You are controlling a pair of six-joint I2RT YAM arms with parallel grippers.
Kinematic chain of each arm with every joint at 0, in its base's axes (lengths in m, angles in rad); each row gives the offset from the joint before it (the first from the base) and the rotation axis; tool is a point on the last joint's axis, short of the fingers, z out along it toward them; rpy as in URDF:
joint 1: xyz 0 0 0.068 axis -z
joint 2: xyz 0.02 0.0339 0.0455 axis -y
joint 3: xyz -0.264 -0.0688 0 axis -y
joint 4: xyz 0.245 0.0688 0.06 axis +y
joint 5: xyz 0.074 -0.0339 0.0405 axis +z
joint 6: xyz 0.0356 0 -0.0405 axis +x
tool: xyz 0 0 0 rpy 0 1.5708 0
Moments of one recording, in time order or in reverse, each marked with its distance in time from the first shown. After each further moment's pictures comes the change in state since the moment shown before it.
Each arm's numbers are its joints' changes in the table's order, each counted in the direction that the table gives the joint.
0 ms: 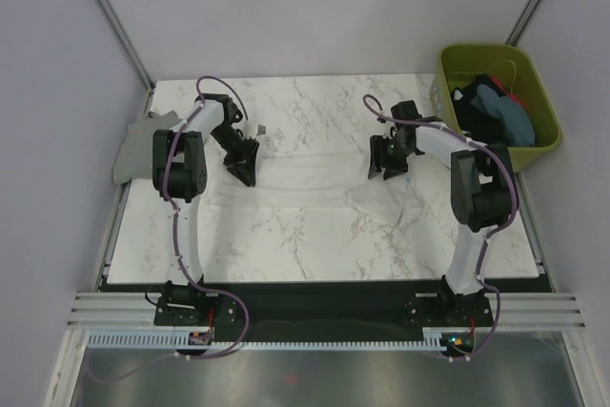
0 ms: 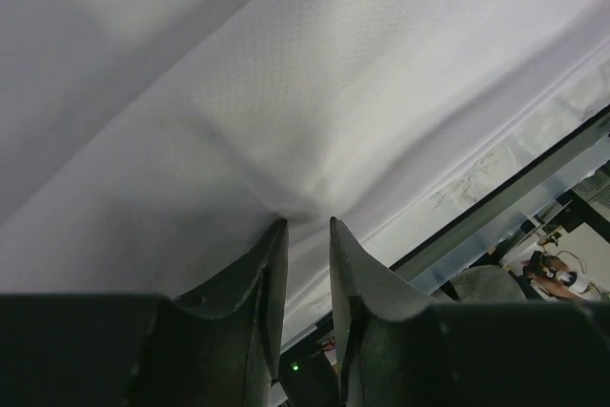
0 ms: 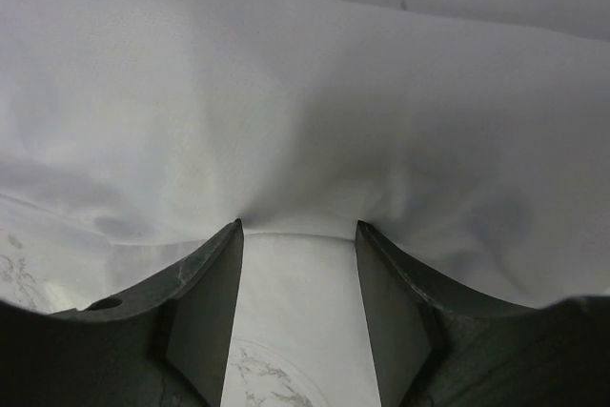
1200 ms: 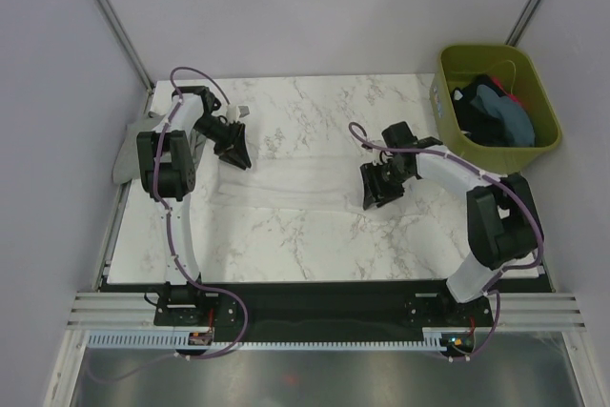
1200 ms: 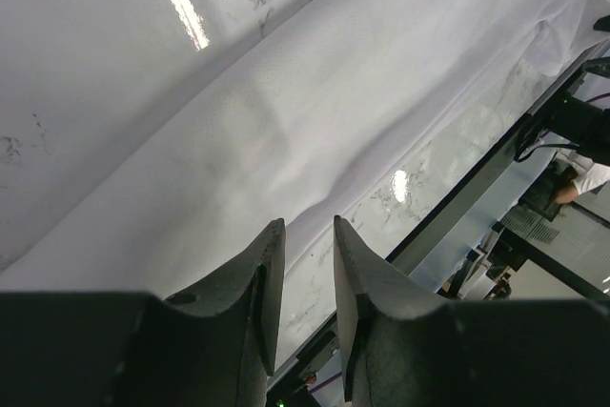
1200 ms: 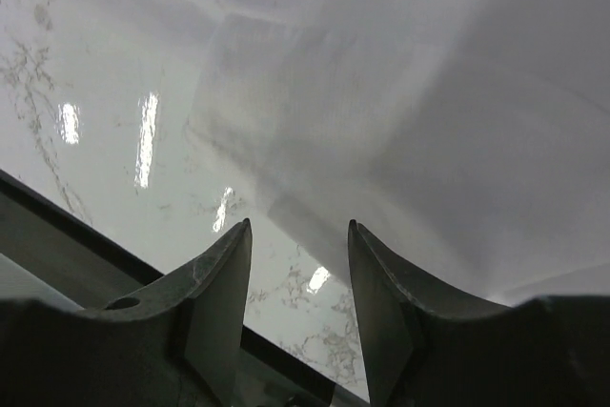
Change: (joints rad) left arm -0.112 -0.008 0.089 0.000 -0.192 0.010; right arm -0.129 0.250 -0.198 0.092 0.092 -0.105
